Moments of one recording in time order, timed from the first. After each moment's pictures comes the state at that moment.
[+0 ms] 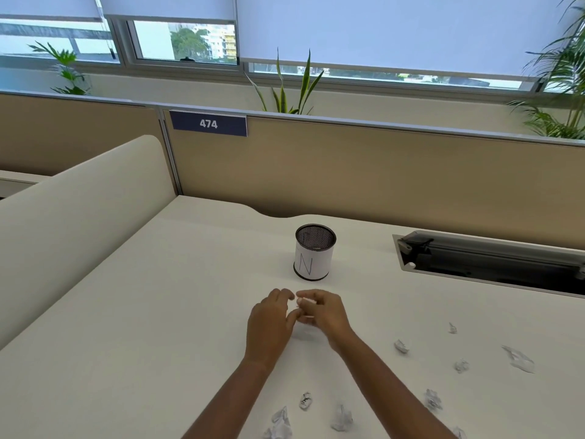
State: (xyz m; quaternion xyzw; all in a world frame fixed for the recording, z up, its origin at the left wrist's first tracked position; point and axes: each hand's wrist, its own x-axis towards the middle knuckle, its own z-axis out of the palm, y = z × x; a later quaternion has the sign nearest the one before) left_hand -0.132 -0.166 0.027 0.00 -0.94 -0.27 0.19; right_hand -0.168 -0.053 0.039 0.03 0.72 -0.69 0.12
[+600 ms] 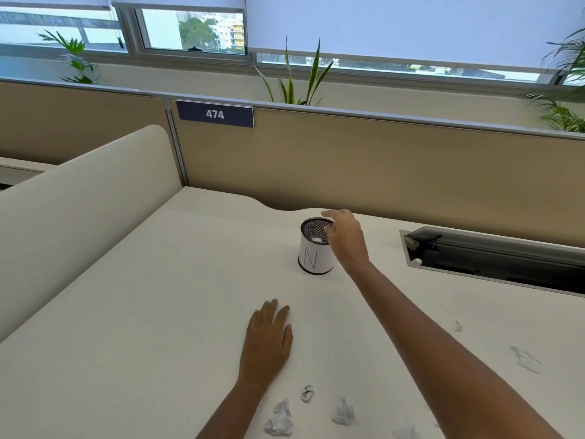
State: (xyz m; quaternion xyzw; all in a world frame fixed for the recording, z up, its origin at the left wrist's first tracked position) left_hand -0.114 -0.179 -0.027 -0.03 -0.98 -0.14 0.15; right_hand -0.248 -0.049 0.112 -0.10 0.91 -0.38 -0.14
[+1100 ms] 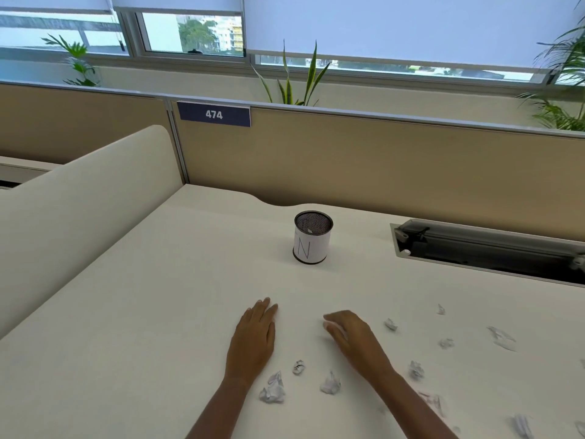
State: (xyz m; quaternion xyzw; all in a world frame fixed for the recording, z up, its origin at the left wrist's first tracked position) left_hand -0.085 -0.186 -0.034 0.01 -0.97 -0.16 0.18; right_hand -0.105 0.019 0.010 -0.14 0.90 -0.40 0.04
